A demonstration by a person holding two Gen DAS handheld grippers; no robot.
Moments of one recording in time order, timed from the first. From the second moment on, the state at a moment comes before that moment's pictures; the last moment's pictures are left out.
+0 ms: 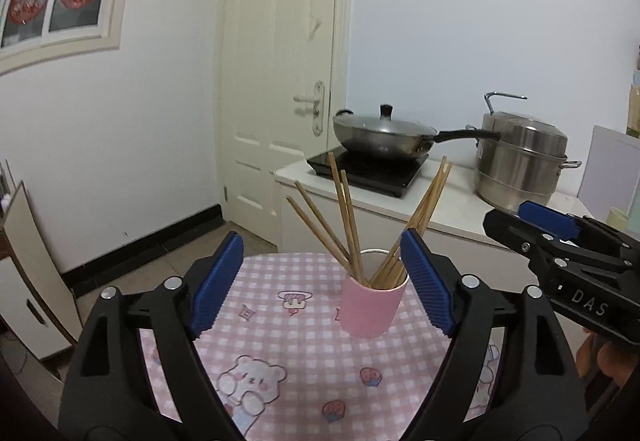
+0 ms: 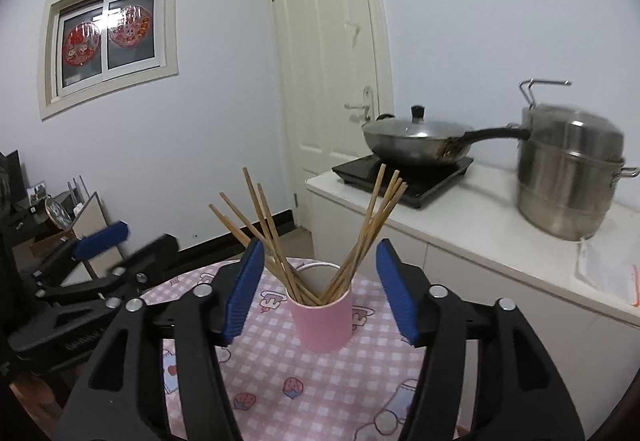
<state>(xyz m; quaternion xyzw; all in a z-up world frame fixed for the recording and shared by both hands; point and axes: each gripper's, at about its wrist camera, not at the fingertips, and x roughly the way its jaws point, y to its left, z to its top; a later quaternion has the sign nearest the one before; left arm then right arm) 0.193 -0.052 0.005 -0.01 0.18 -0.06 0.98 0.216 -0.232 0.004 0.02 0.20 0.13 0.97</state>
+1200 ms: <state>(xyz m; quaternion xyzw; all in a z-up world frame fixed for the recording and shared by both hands) 0.027 -0.024 0.032 0.00 0.06 -0.01 1.00 0.068 -0.212 0.023 0.01 0.07 0.13 0.99</state>
